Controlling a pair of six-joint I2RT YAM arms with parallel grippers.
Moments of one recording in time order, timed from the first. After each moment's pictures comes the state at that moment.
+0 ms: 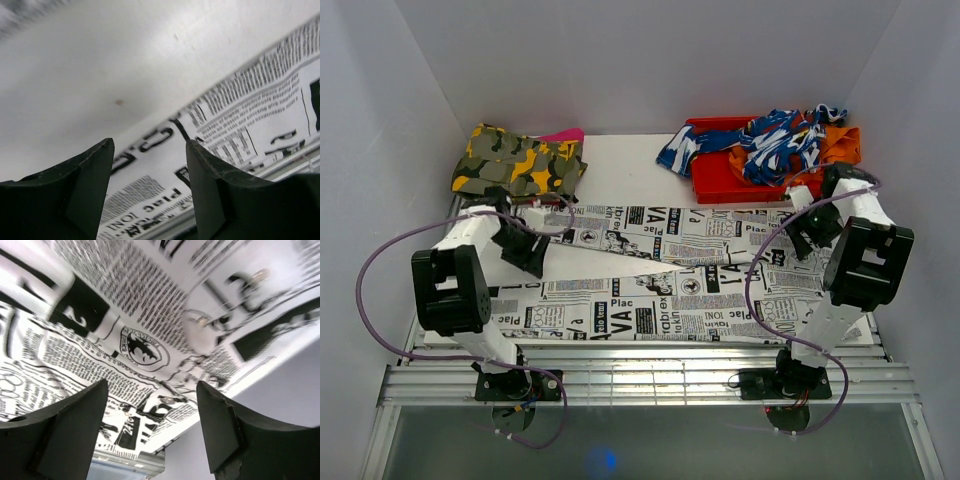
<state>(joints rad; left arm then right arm) 0.10 1.65 1.07 -0.94 0.34 0.63 -0.25 1.85 1.37 -1.03 -0.08 -0.84</state>
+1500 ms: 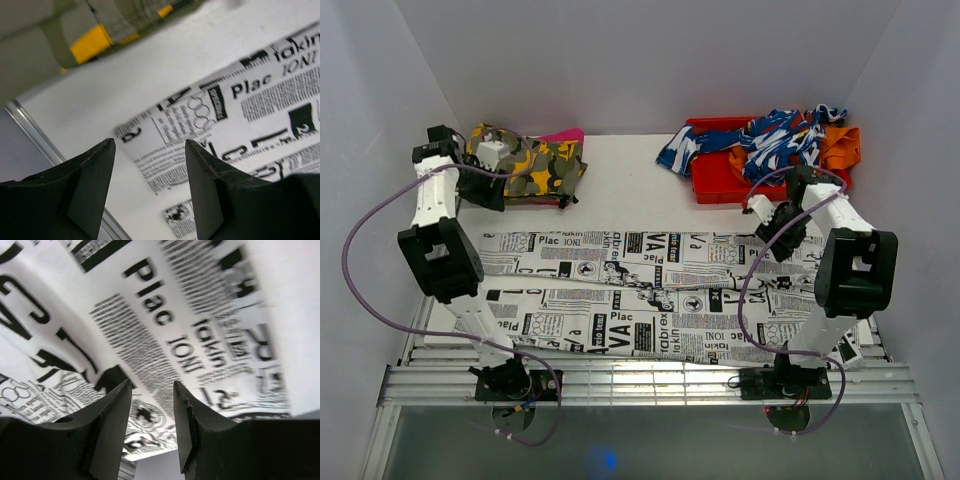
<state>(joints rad) 0.29 1.95 1.81 -1.09 0.38 0.73 -0.04 1.74 1.28 -1.06 -0.17 -1.02</state>
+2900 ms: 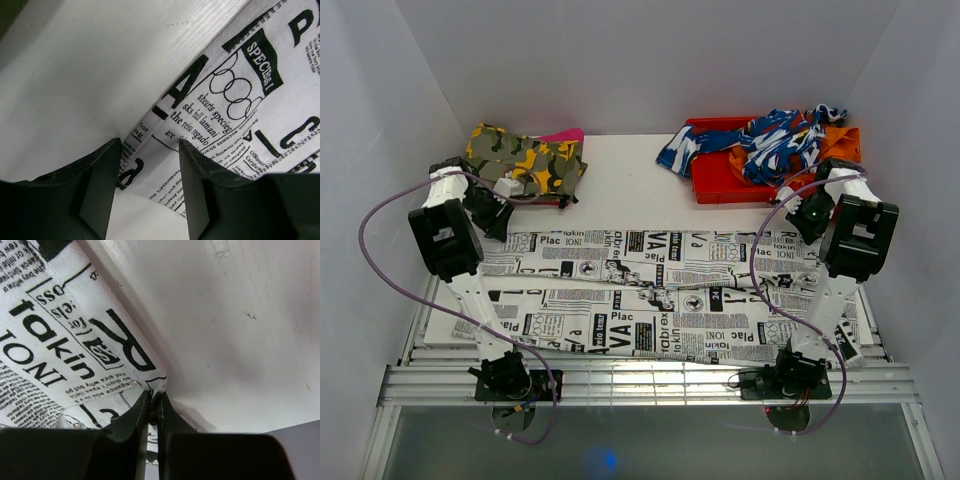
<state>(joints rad) 0.33 2.25 1.85 -1.16 0.37 1.10 -0.26 2.15 1.66 -1.06 -0.11 -1.29</state>
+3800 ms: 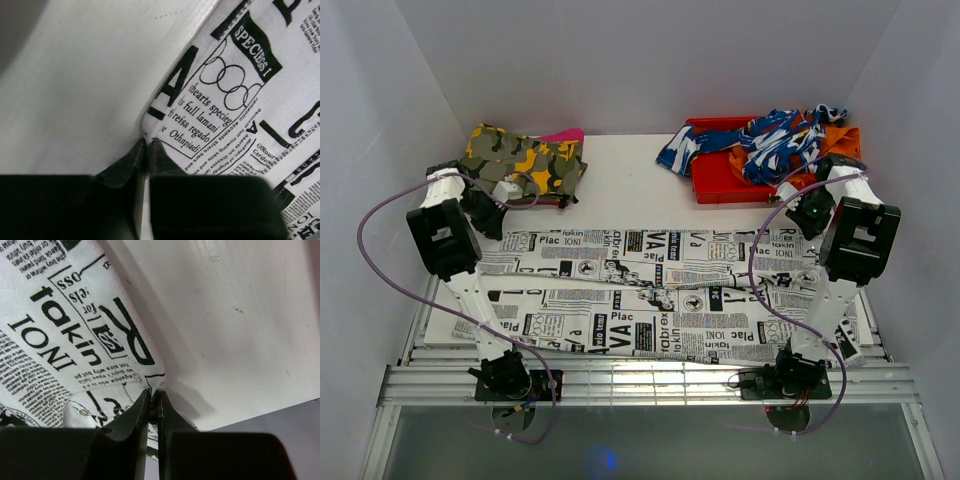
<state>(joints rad) 0.36 2.29 1.88 -1.20 0.43 1.26 -0.24 2.09 1.64 -1.05 -0.12 -1.30</state>
